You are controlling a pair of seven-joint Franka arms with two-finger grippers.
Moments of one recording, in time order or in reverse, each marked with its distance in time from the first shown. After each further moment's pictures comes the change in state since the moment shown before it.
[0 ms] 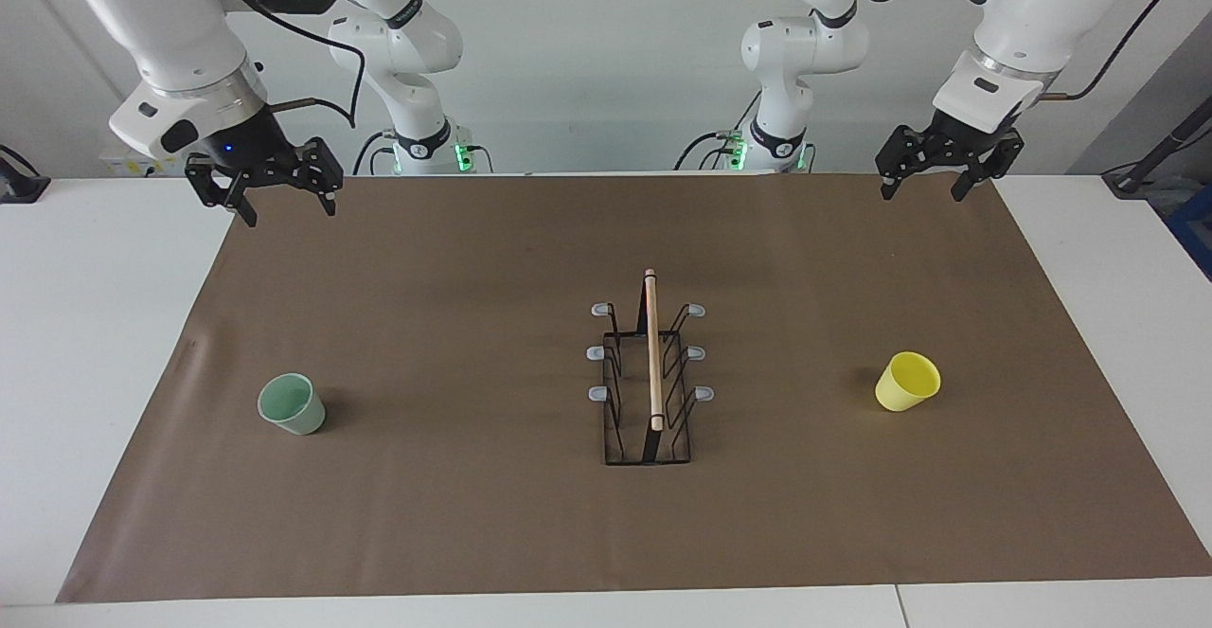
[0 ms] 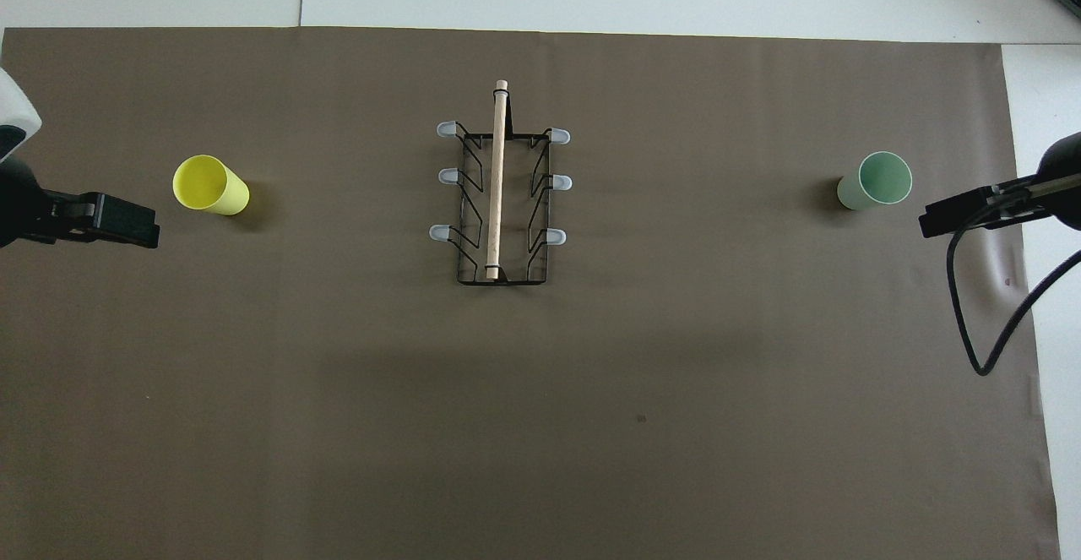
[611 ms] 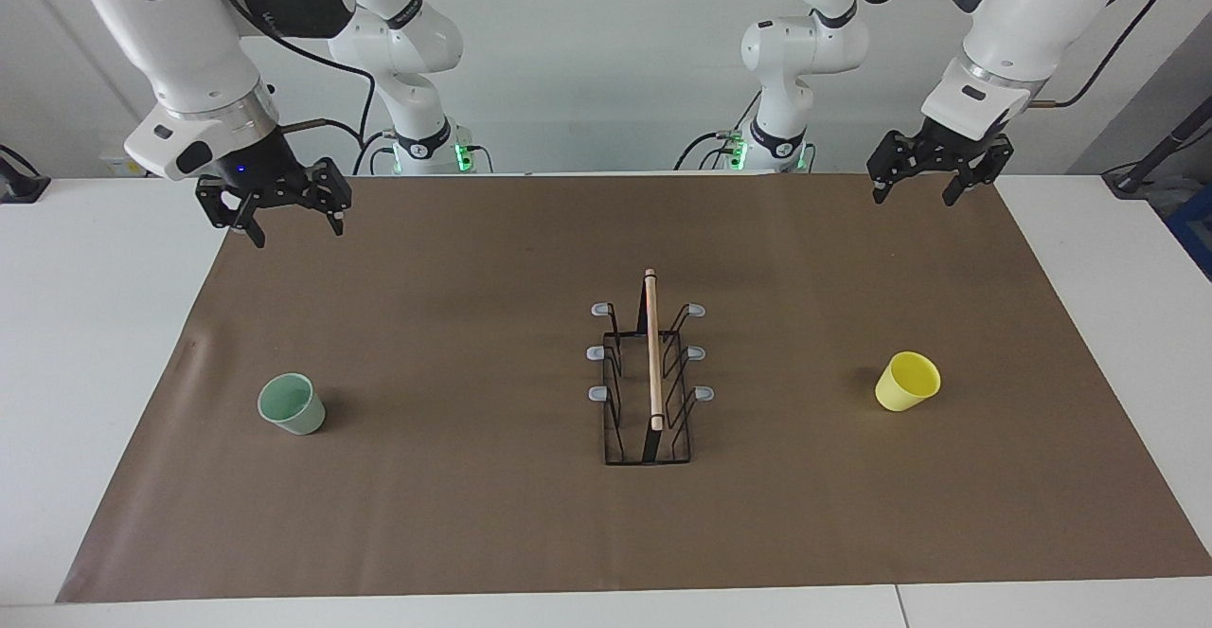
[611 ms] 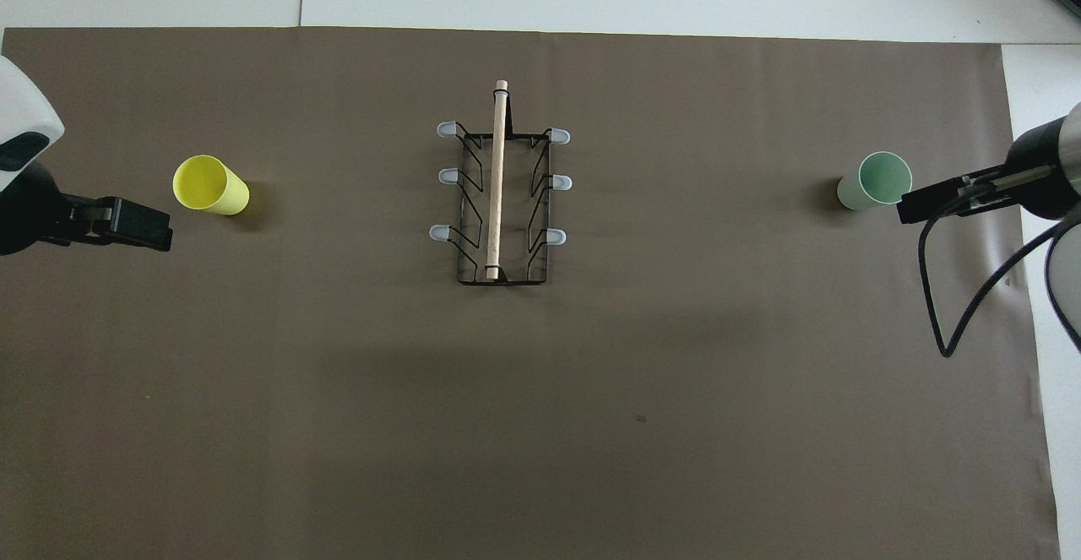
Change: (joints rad) left arm 0.000 -0.003 -0.007 -0.030 -0.001 0.023 0.000; right arm 0.005 0.019 0.005 -0.046 0.000 0.108 -0.026
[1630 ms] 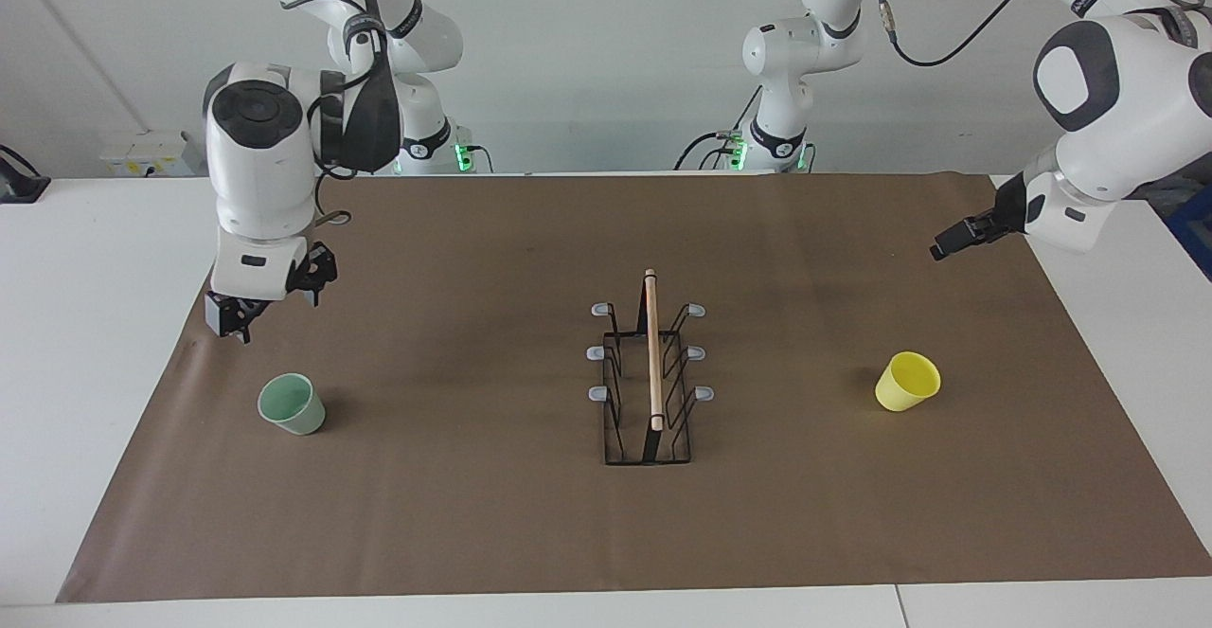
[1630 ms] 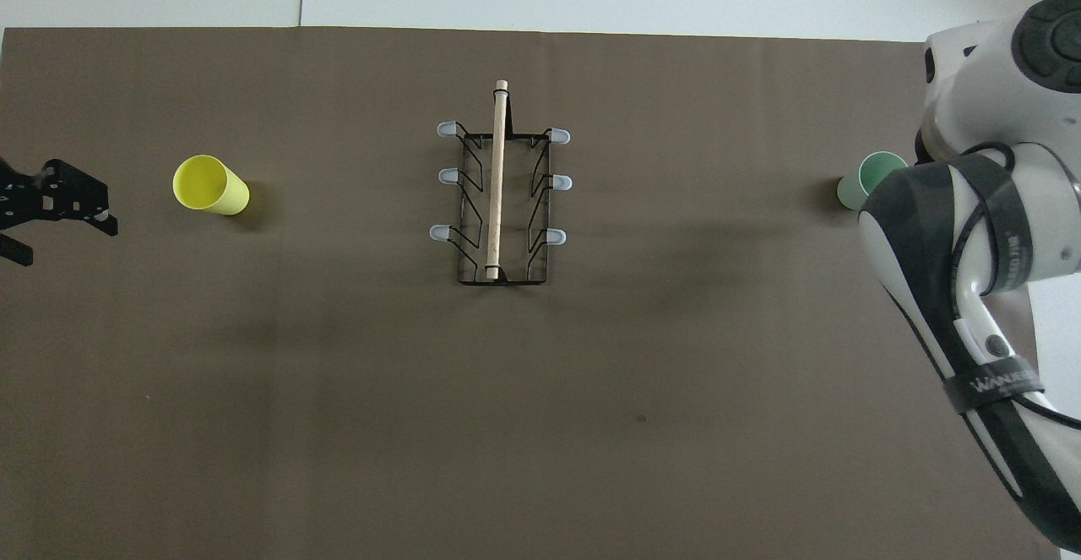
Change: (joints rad) left arm 0.158 0.275 0.080 0.152 -0.058 -0.138 -0.222; right arm 0.062 0.184 0.012 -0.033 -0.411 0.177 -0.511
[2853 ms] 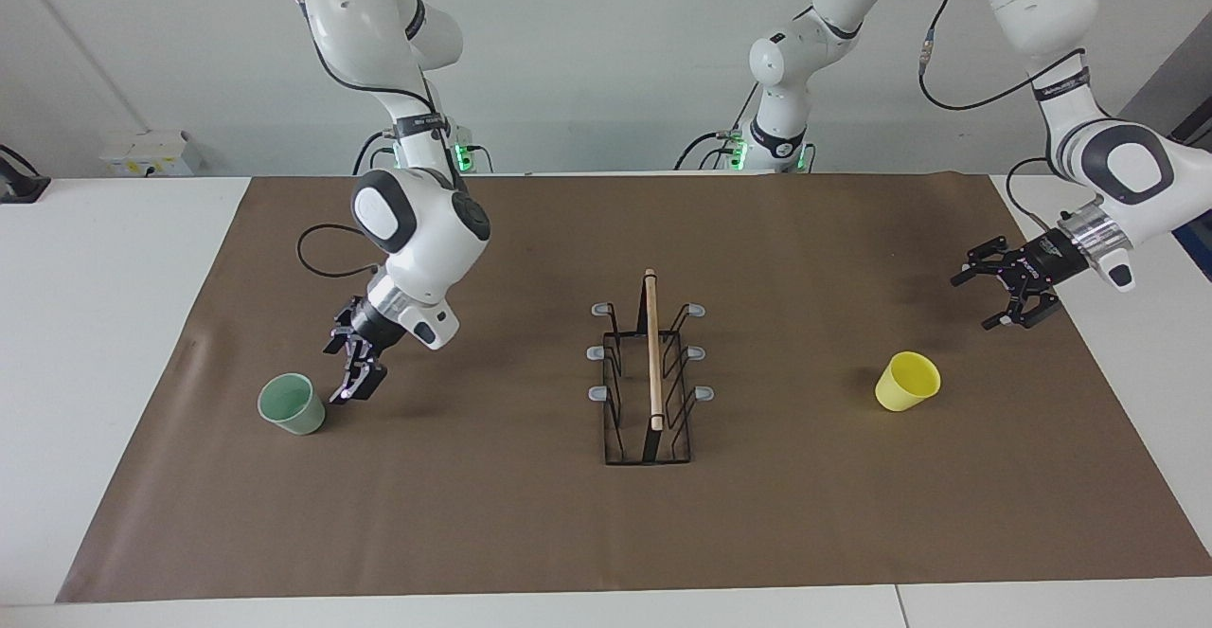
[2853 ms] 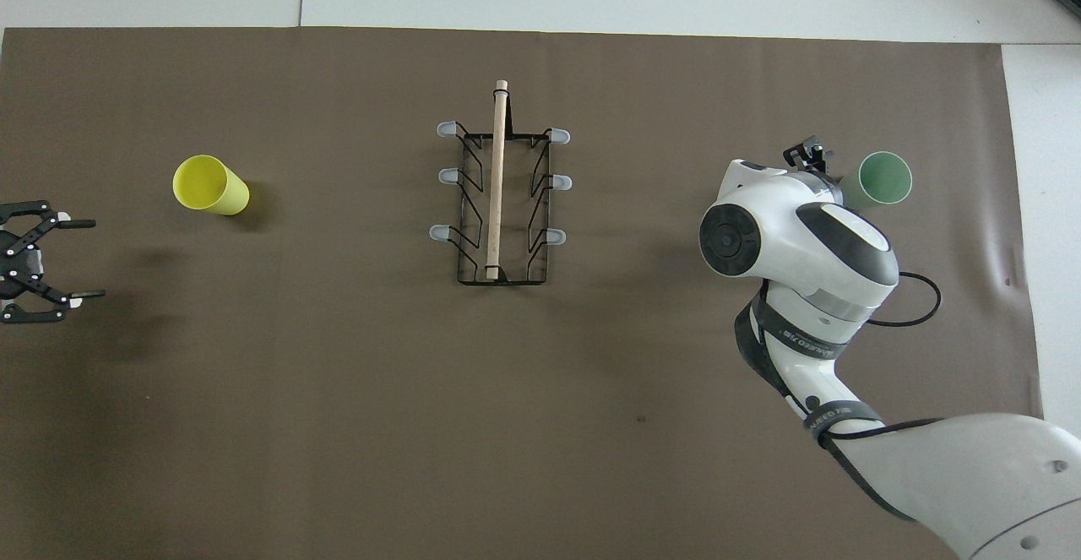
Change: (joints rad) left arm 0.381 0.091 0.018 -0.436 -0.791 0.384 -0.545; right arm 0.135 0.127 0.006 -0.321 -0.733 0.300 -0.254
